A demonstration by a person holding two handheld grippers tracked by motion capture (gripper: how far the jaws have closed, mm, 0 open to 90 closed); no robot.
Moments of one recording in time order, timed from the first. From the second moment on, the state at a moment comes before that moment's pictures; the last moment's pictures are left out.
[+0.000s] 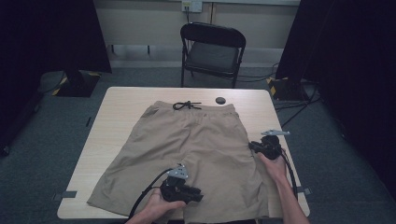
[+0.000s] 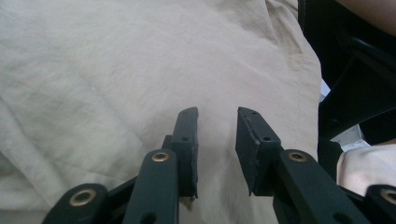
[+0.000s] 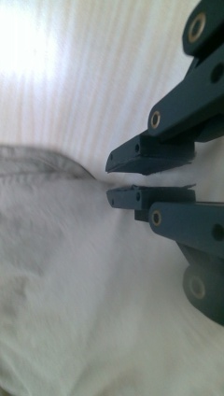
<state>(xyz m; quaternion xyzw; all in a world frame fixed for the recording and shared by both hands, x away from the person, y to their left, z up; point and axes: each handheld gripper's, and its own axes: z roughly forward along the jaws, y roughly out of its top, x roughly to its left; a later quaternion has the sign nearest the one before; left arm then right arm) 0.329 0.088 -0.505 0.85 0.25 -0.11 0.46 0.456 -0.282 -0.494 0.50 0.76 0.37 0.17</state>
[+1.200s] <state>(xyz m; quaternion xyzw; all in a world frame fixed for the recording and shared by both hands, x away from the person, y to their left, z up) 0.322 0.091 -0.503 0.85 0.24 -0.11 0.46 0.466 -0.258 -0.496 0.48 0.77 0.36 0.22</state>
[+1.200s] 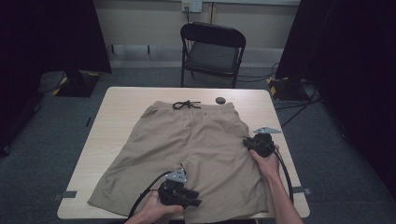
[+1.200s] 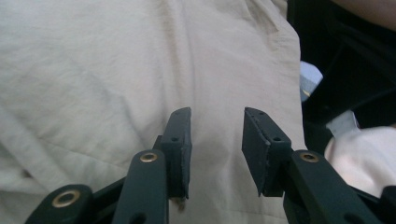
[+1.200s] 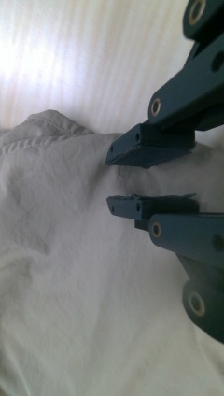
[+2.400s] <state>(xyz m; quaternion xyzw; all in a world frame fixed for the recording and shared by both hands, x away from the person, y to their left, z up) 0.363 0.239 -0.493 0.79 0.41 0.03 0.45 0.317 -0.299 -0.489 0.47 0.79 0.37 0.15</state>
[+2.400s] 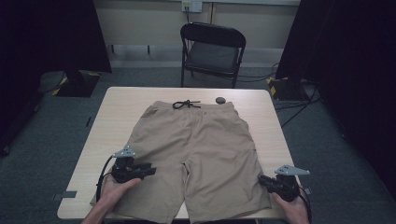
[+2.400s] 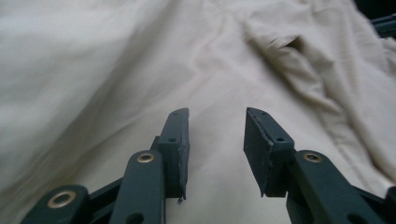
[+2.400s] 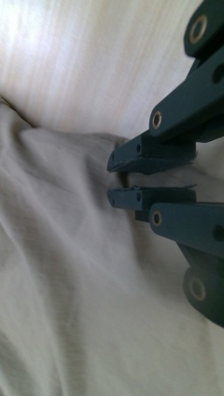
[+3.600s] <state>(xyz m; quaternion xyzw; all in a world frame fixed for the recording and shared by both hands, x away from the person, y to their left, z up) 0.354 0.234 -0.470 0.79 0.39 0.03 0.47 0.320 -0.320 -0.448 0.46 0.76 0.41 0.19</state>
